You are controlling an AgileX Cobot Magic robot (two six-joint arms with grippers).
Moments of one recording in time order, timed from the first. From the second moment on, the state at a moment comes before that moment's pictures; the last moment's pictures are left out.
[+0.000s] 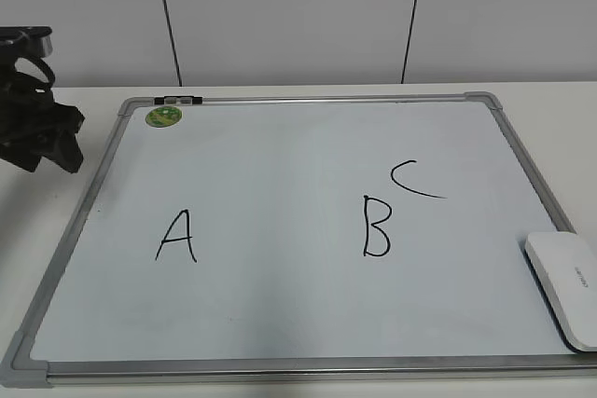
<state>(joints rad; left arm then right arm) -0.06 1.86 -1.30 -0.16 0.78 0.14 0.00 -0.02 -0.50 -0.13 1.15 -0.02</state>
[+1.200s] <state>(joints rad) -0.02 2.09 -1.46 -0.17 0.82 0.14 0.00 -0.02 -0.50 -0.13 1.15 -0.02</state>
